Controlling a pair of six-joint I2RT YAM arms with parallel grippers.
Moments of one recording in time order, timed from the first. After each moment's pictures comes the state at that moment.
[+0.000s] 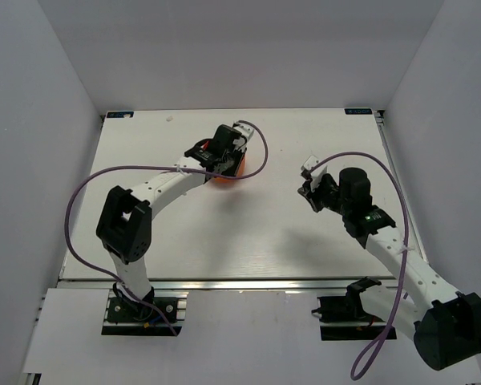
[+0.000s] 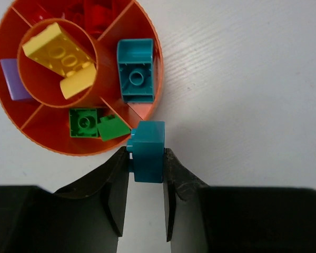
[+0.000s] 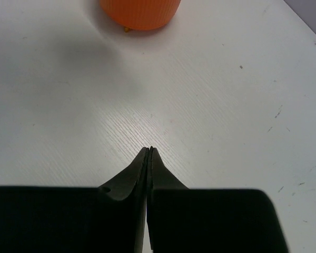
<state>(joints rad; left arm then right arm) -0.63 1.80 1.46 -0.44 -0.15 -0.03 0.38 0.98 0.67 -0.11 -0.39 -0.40</state>
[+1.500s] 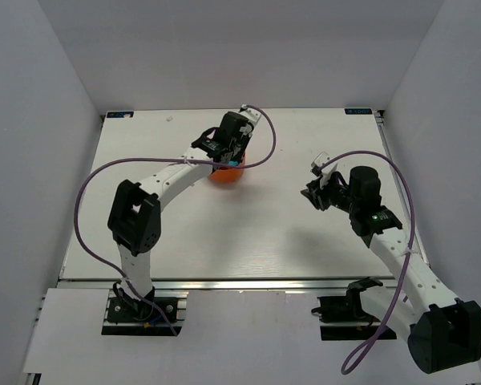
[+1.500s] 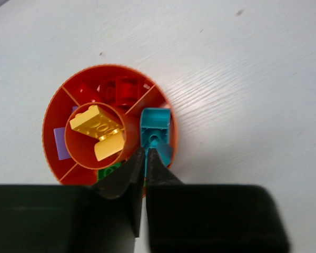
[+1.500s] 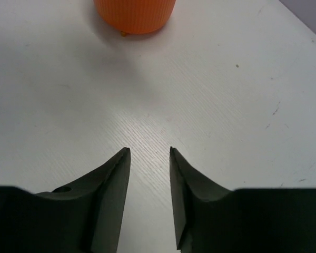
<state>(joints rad) -0.63 1.93 1.65 -0.38 -0.27 0.05 0.28 0.95 0.67 -0.12 -0.50 -0.38</state>
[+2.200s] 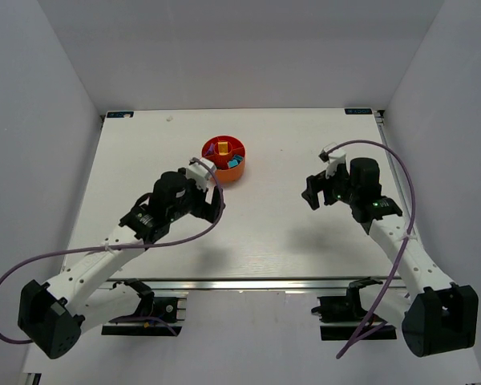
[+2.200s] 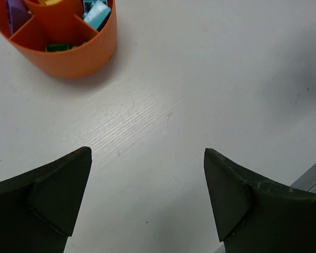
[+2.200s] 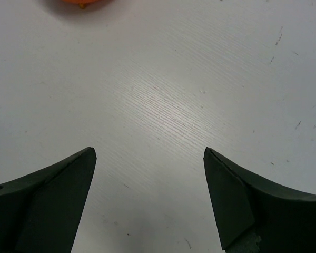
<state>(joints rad) -0.62 1.04 0.82 -0.24 0.05 -0.07 0.22 1.06 0.75 -0.25 -0.39 -0.21</state>
